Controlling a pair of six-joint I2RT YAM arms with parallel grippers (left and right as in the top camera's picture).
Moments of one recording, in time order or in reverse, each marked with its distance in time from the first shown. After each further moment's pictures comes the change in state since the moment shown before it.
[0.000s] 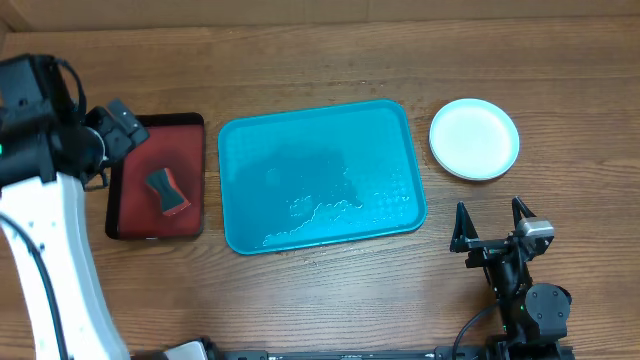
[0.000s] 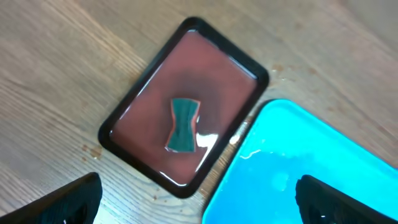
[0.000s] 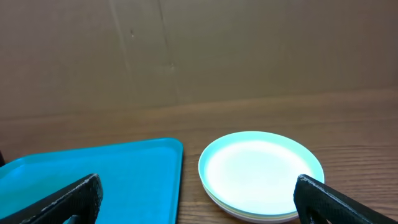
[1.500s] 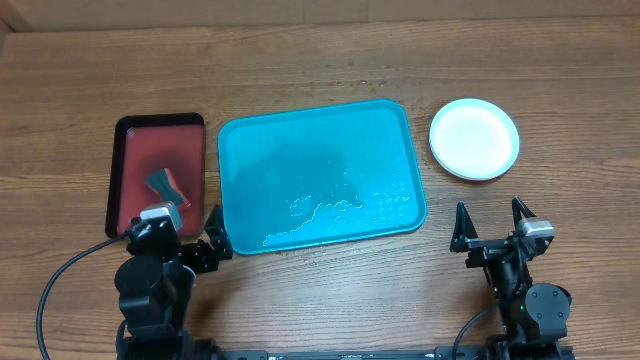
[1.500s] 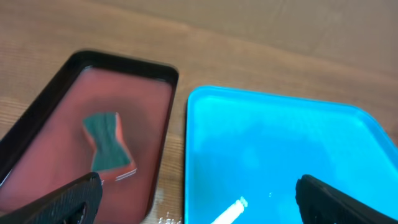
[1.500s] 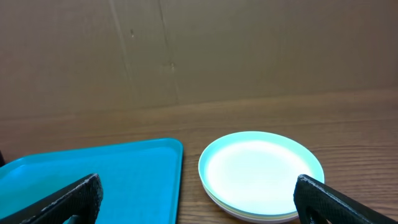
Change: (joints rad) left arm -0.179 -1.060 -1.252 0.821 0.130 0.212; right arm 0.000 0.000 0.000 0.000 0.000 0.000
